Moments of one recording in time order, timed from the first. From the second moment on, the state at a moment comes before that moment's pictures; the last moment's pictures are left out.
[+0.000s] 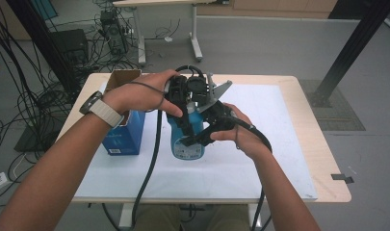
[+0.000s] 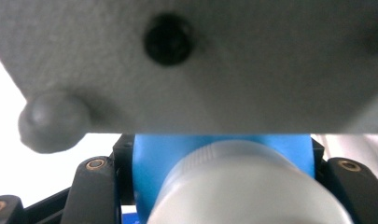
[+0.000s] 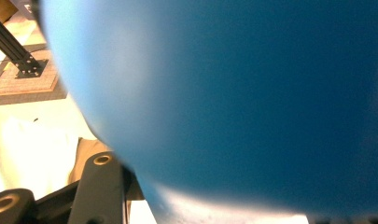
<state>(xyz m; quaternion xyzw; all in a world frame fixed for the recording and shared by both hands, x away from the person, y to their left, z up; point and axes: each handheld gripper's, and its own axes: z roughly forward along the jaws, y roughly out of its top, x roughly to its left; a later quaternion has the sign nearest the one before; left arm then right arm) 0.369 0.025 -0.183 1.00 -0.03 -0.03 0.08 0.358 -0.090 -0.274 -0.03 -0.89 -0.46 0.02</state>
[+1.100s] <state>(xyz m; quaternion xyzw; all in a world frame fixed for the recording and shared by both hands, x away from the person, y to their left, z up) 0.368 0.026 -0.183 1.00 -0.02 -0.03 0.09 0.357 -0.090 -0.271 -0.03 -0.89 -0.45 0.01</state>
